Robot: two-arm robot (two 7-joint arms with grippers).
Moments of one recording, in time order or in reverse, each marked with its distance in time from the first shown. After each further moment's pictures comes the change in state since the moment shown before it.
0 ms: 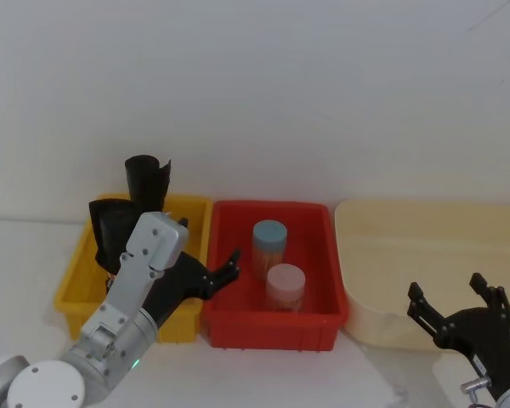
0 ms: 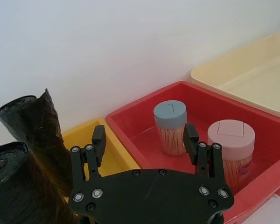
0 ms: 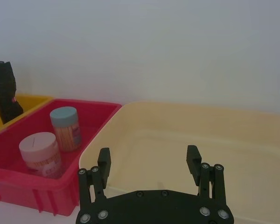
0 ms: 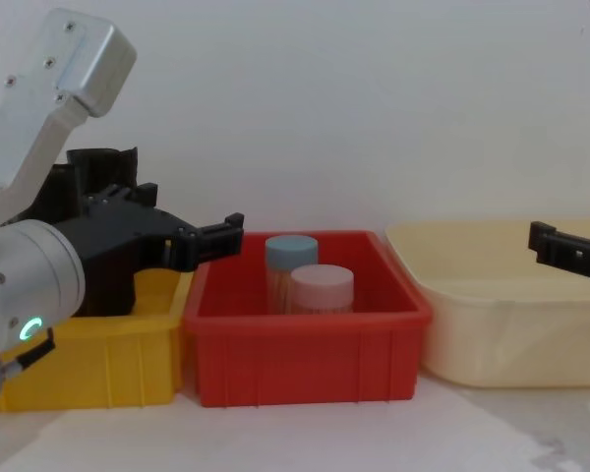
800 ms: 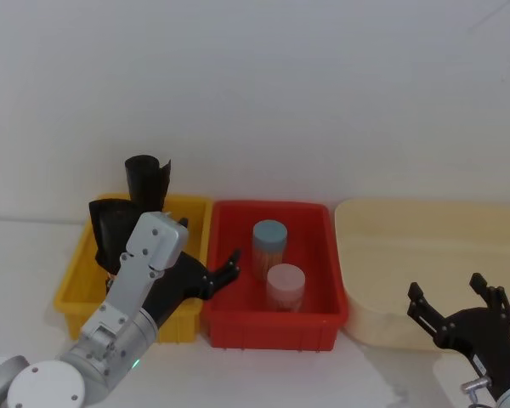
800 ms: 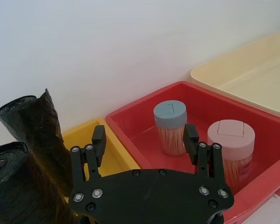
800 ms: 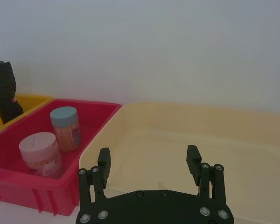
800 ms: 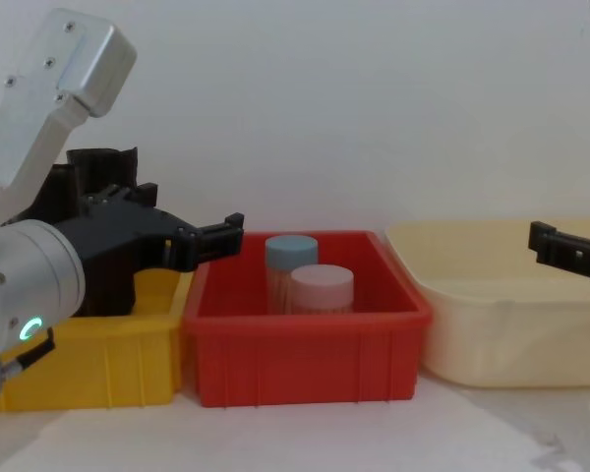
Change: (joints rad) left arm 0.000 0.000 0.000 0.000 0.000 0.000 0.000; right arm 0.000 0.000 0.000 0.000 0.000 0.000 0.000
